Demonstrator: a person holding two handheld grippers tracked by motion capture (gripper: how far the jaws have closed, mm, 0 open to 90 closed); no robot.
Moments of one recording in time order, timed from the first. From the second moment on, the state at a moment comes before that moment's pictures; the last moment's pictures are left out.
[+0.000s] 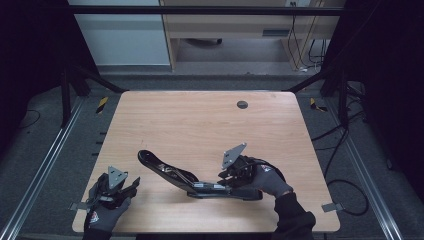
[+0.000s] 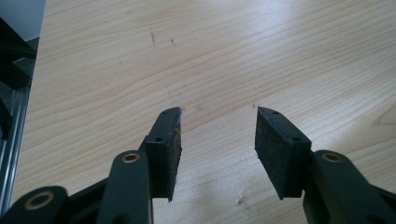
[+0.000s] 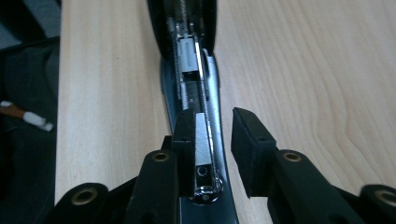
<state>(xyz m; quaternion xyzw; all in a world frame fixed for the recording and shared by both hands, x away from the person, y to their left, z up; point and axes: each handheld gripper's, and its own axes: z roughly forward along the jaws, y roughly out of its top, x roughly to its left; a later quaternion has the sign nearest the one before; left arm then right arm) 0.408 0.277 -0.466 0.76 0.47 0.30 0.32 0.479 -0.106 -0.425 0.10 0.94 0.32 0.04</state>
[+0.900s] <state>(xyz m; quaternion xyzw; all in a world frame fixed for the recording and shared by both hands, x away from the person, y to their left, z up) 0.396 0.271 -0.448 0.74 0.46 0.29 0.39 0.437 -0.189 -0.442 0.36 0.81 0.42 0.21</state>
